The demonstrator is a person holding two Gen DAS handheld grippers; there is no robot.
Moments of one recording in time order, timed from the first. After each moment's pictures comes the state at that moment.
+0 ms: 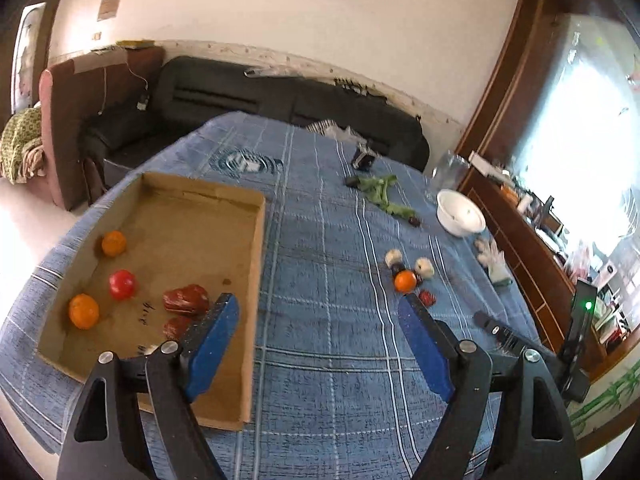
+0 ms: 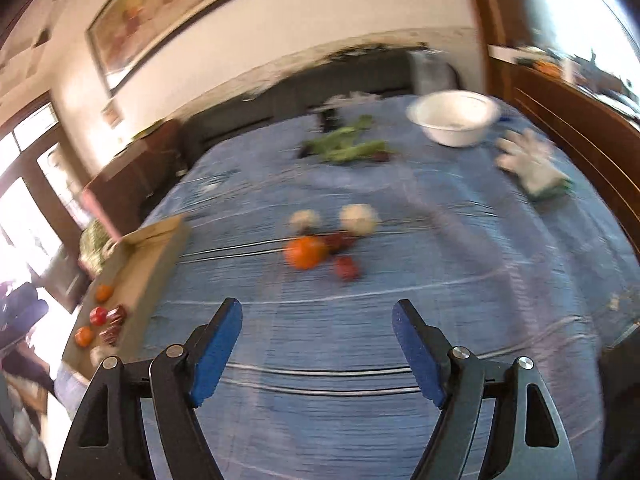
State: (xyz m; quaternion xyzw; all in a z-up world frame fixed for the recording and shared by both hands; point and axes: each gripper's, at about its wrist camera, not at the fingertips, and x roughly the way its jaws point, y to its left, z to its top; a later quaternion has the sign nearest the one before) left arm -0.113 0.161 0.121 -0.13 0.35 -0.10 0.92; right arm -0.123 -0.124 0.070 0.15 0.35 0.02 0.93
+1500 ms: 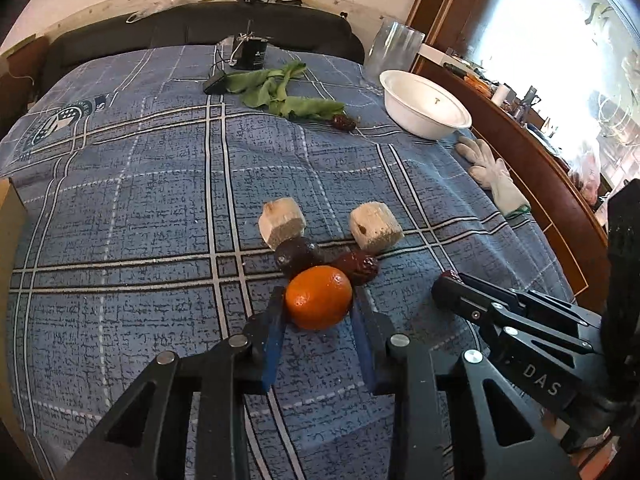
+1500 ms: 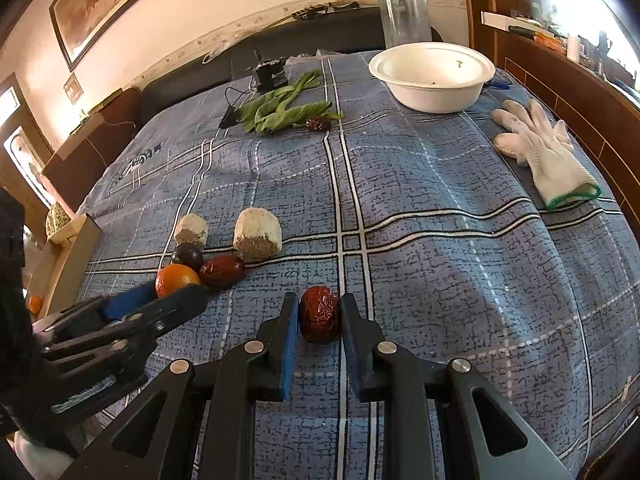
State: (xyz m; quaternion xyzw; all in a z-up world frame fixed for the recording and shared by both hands) left arm 0.049 -0.013 0.007 -0.03 0.45 -0.23 0.86; right arm -0.022 -0.151 0.026 0.11 0.42 0.00 0.90
